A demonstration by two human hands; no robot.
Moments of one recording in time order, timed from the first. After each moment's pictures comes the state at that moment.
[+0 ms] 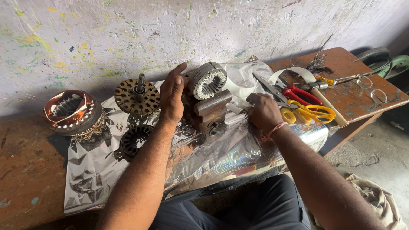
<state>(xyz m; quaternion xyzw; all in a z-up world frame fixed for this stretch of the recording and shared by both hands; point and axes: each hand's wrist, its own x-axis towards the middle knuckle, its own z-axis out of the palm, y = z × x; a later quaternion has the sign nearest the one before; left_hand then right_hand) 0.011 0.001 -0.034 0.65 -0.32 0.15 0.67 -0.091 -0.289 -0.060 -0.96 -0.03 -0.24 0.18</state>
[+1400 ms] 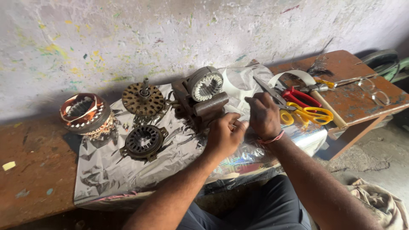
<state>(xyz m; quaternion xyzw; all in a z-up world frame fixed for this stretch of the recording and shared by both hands) -0.123 -0.095 -0.044 0.73 -0.35 0.11 0.57 -0.125 -0.269 -0.038 -0.83 -0.18 -0.49 0.21</state>
